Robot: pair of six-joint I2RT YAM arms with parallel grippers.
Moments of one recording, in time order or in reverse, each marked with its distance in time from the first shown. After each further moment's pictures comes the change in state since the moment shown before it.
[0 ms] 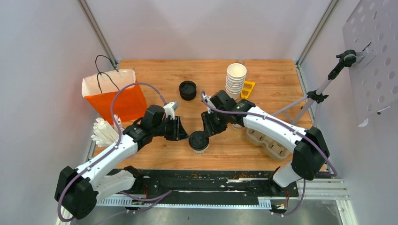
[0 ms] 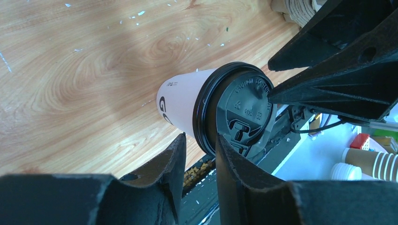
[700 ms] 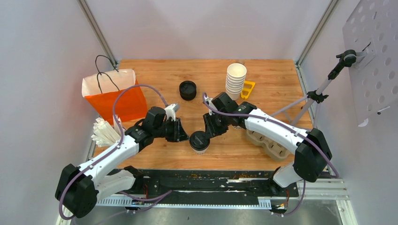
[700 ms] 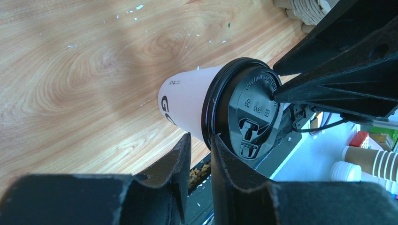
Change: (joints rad) left arm -0.006 0.019 -0.045 0.066 0.014 -0.014; right arm 0.000 -0.026 -0.056 0.035 -0.013 0.011
